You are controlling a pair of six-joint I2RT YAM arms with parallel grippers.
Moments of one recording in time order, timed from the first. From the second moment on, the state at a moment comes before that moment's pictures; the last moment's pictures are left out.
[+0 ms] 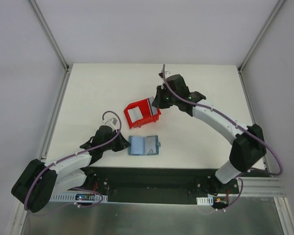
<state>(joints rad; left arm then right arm) -0.55 1.02 0.22 0.13 0.20 -0.85 0.67 1.67 1.43 -0.45 -0.14 0.39</state>
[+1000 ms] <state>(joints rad) -0.55 1.02 0.15 0.20 0.20 -0.90 0.86 1.54 0.57 0.36 -0.20 1.02</state>
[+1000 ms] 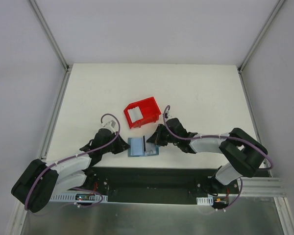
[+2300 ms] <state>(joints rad) -0.55 1.02 0.15 0.20 0.19 -0.90 0.87 1.66 0.49 0.59 -0.24 1.11</state>
